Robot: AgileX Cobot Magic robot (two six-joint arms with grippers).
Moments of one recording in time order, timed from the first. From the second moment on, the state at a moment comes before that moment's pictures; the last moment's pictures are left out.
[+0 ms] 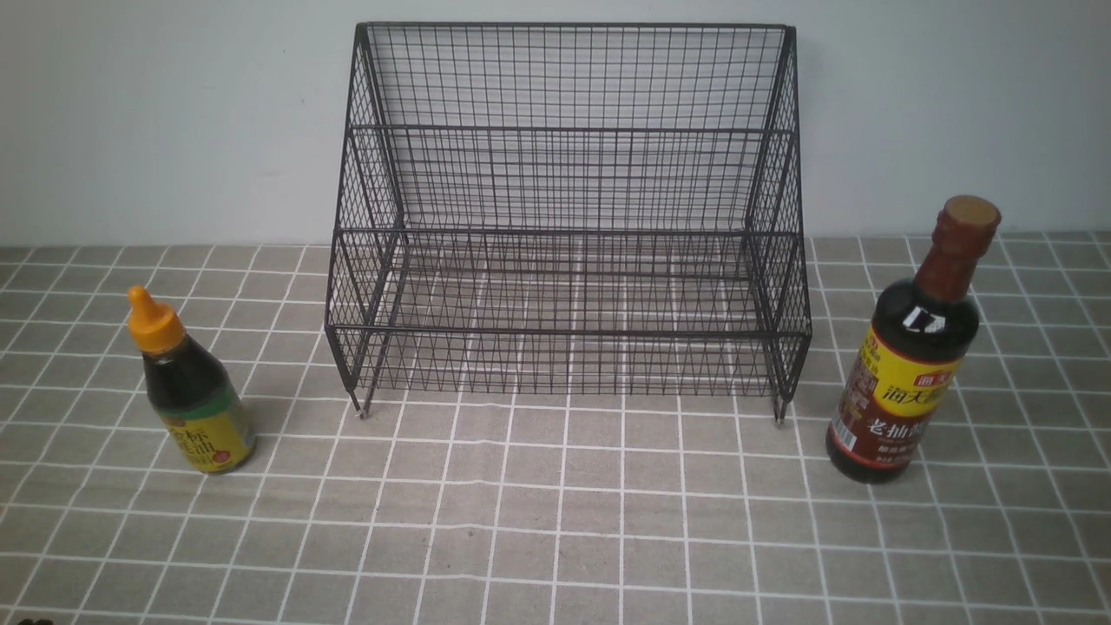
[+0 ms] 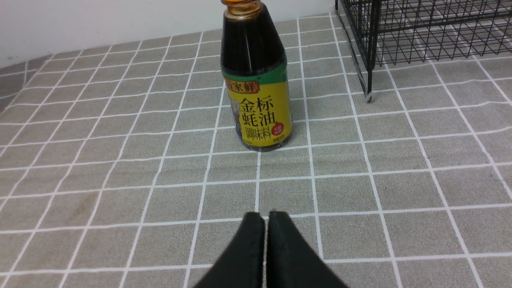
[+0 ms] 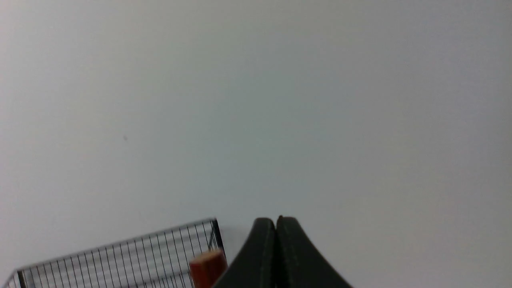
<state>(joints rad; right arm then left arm) -0.04 -0.01 0.03 0.04 -0.28 0.28 0.00 -0.01 0.02 0.04 0.39 0.07</state>
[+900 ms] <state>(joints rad) 0.14 0.97 -0.69 -0.35 -0.05 0.53 0.00 -0.01 0.02 0.04 0.39 0.07</state>
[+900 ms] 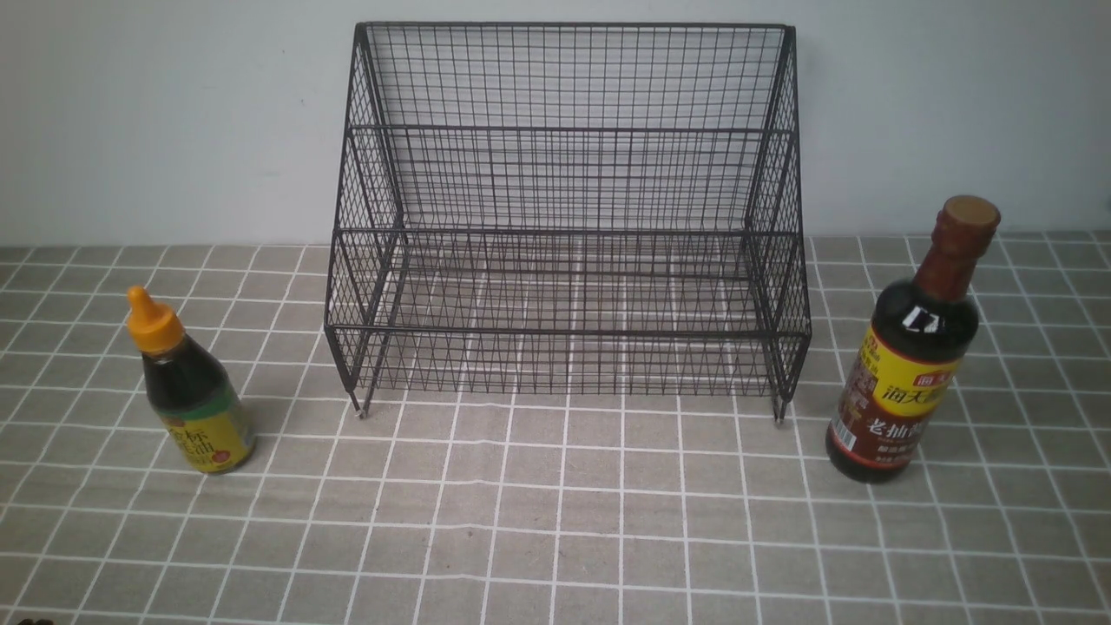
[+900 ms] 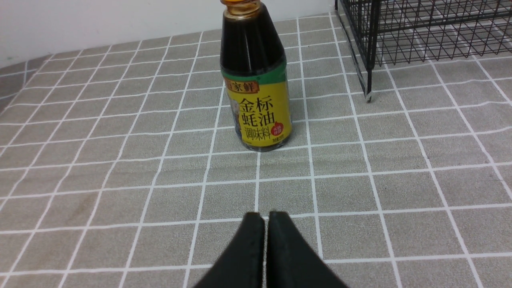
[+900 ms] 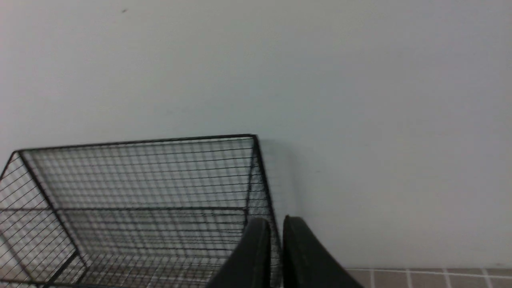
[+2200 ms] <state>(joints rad) 0.15 1.39 -0.70 -0.38 -0.22 0.40 0.00 -0.01 0.02 0.04 0.39 0.07</state>
